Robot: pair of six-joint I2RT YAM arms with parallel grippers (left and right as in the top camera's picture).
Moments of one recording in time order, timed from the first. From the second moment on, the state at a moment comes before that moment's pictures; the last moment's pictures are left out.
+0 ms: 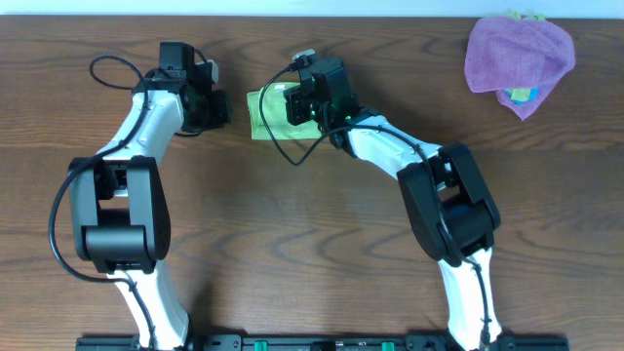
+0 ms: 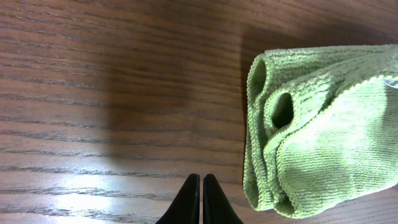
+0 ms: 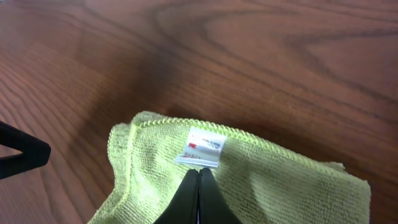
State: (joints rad) left arm -0.01 2.05 1.48 -0.60 0.30 -0.17; right arm 0.51 2.26 1.53 0.15 -0.23 0.26
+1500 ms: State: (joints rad) left arm -0.01 2.05 1.44 -0.57 0.30 -0.18; right arm 0.52 2.31 1.58 -0.19 -0.26 0.28
